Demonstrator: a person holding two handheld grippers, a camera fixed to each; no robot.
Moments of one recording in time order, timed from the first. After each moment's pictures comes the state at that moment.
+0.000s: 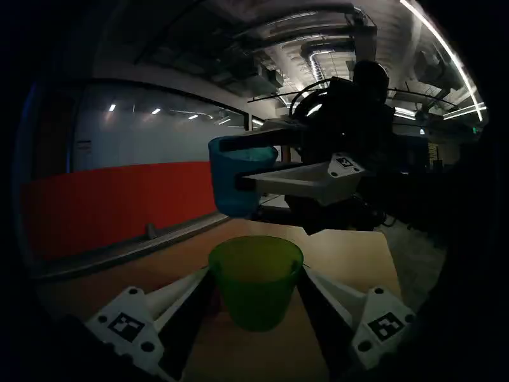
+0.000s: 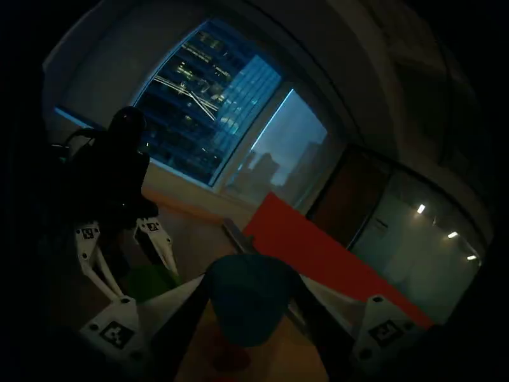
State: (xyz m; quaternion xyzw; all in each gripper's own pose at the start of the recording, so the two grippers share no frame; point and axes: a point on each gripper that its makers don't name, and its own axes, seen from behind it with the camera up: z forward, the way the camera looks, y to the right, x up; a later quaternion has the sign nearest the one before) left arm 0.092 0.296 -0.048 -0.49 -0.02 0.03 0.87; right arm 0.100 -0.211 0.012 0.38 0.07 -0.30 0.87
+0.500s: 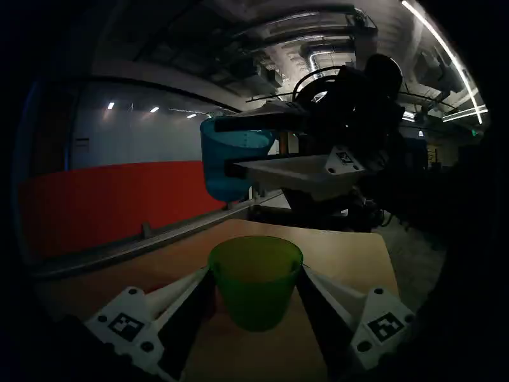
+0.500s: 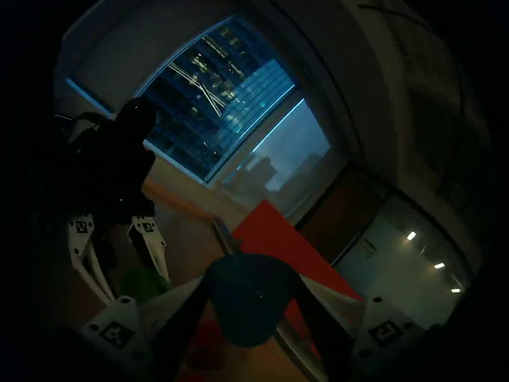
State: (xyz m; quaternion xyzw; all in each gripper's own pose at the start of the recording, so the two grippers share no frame) left arm 0.091 0.306 -0.046 -0.50 -0.02 0.02 0.87; right arm 0.115 -0.213 0.016 0.36 0.11 -0.36 0.85
